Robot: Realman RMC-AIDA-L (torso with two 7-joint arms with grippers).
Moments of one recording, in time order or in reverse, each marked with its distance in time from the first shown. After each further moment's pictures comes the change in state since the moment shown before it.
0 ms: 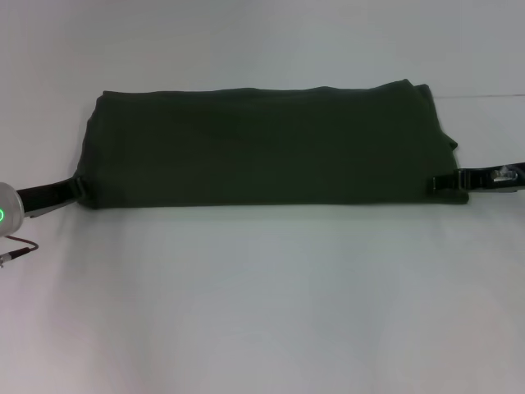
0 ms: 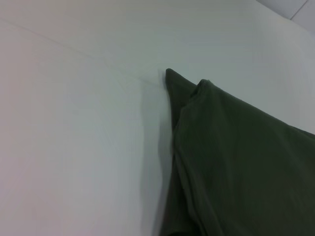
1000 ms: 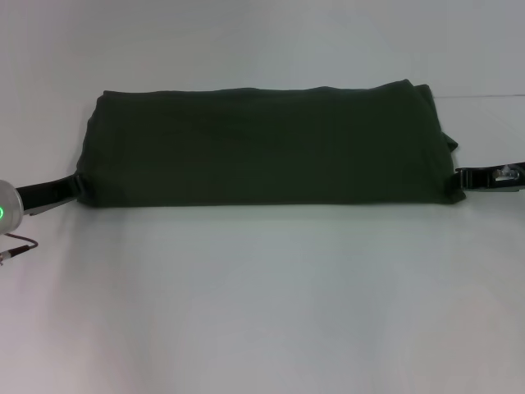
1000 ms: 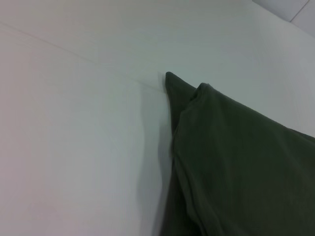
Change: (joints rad) left arm -0.001 0.001 -0.001 0.005 0.000 0.003 -0.002; right arm 0.000 -0.003 0.006 0.004 0.000 0.004 -0.002
